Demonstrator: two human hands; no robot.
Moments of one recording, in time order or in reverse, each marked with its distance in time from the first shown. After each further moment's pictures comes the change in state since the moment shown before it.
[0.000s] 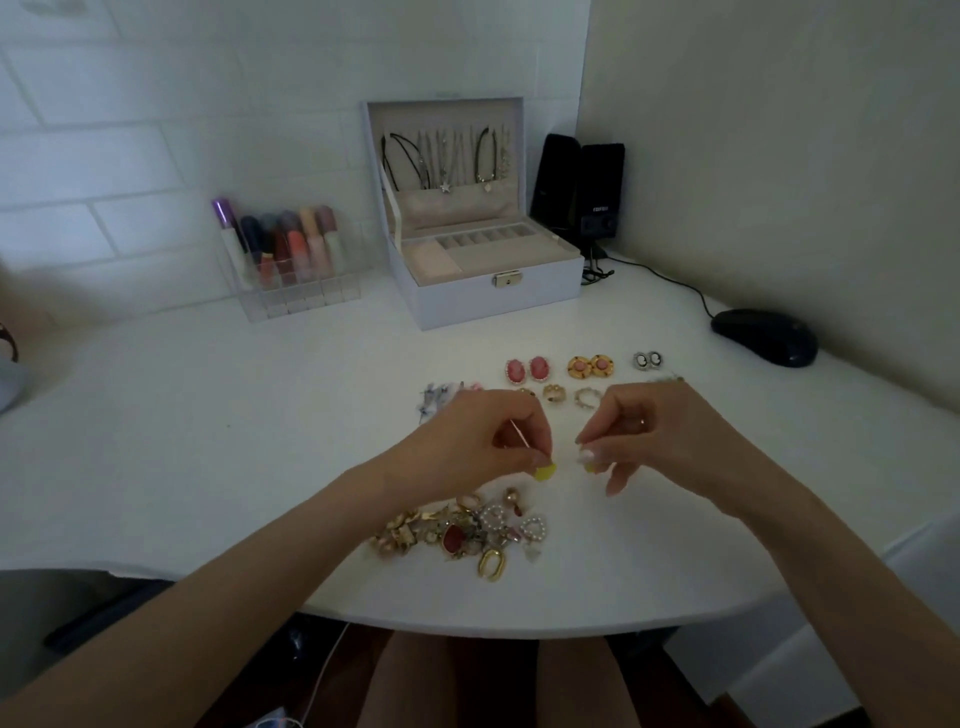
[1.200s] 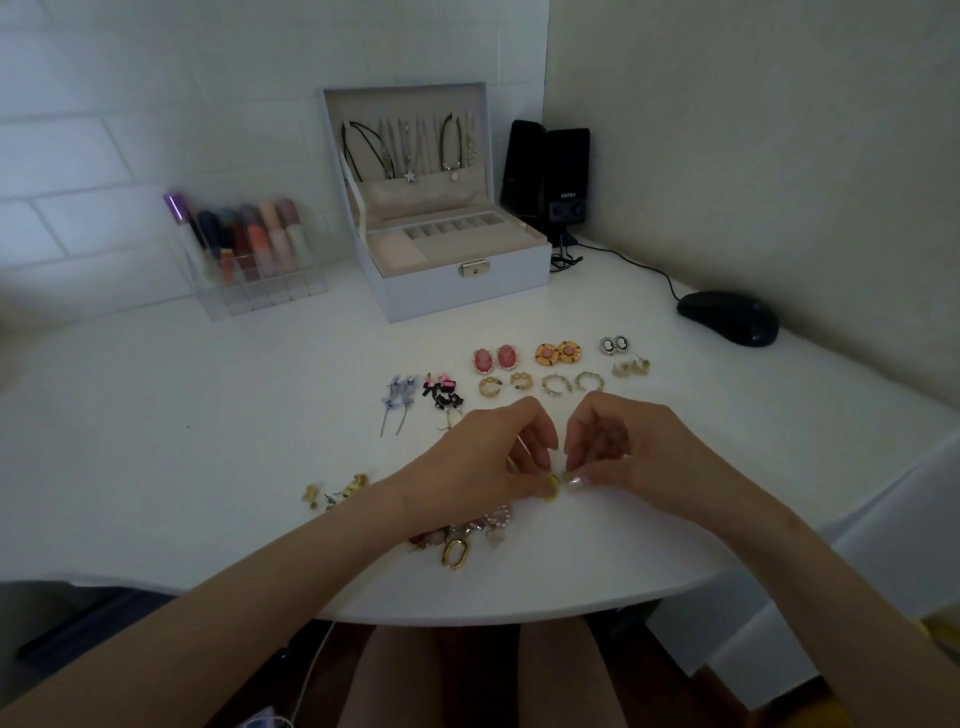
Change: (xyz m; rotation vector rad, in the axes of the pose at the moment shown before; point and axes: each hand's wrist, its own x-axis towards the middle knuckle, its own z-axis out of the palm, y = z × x) left_hand 0.011 0.005 0.036 -0.002 -0.069 -0.012; right_hand -0.016 0.028 -0.006 -0.198 -0.030 -0.046
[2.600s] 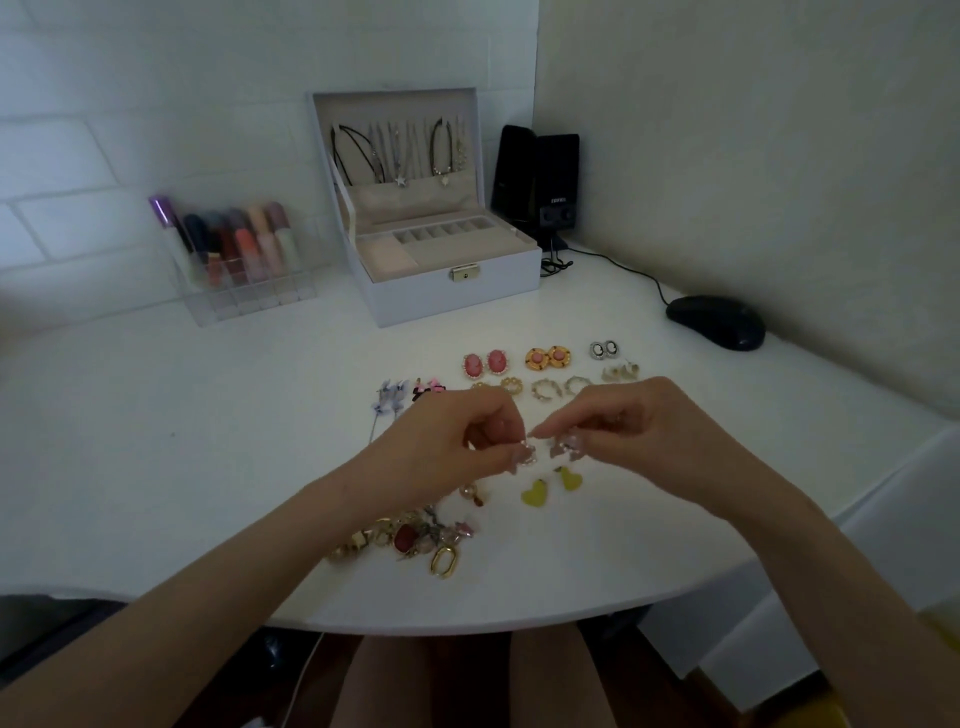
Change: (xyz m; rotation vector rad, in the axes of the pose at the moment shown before) left_hand -0.011 0.010 -0.025 0.007 0.089 0.068; right_hand -0.008 -0.031 -0.014 0.096 0.017 -0.110
